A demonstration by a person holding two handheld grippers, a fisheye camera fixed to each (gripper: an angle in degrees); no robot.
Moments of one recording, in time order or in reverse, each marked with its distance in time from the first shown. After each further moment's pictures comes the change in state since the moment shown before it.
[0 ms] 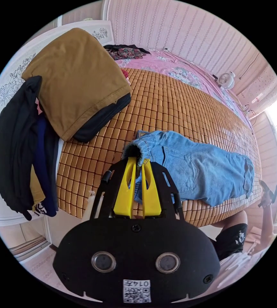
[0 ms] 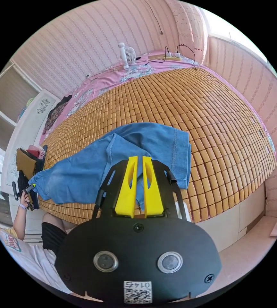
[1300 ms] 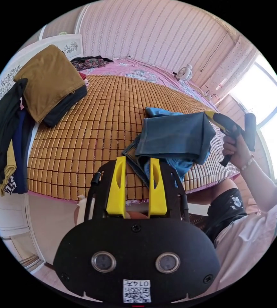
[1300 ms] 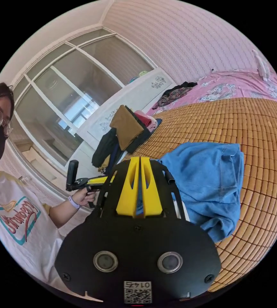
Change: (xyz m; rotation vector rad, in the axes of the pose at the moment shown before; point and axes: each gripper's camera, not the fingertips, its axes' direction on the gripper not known) left arm 0.102 0.104 0.000 0.084 0.230 0.164; right arm -0.385 0.032 0.091 0.078 -0.629 -0.418
